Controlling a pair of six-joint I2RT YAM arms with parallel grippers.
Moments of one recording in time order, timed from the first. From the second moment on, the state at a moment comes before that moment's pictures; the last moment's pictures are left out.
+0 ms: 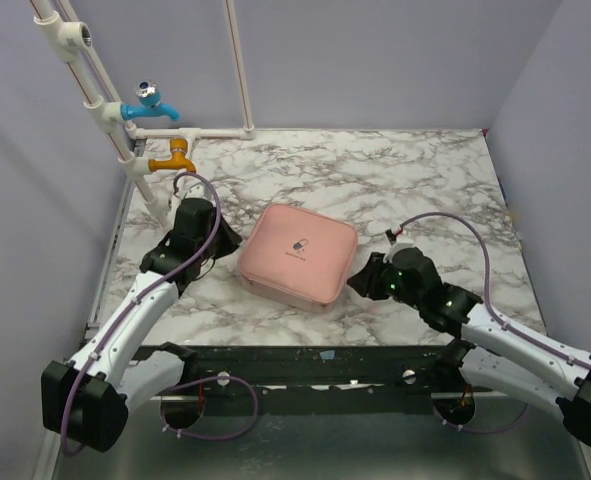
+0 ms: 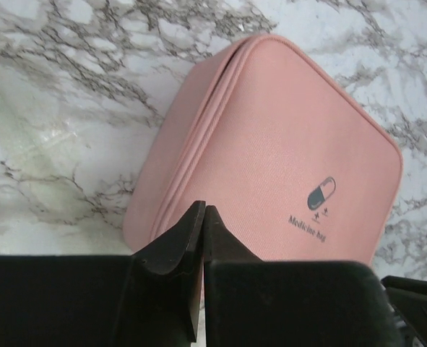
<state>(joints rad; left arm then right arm) -0.34 1.05 0.82 -0.41 -0.01 -0.66 0.76 0.88 0.47 -0.13 0.07 0.69</state>
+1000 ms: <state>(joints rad) -0.45 0.60 0.39 -0.32 0.26 -0.92 1.40 1.19 0.57 -0.20 0.66 0.87</state>
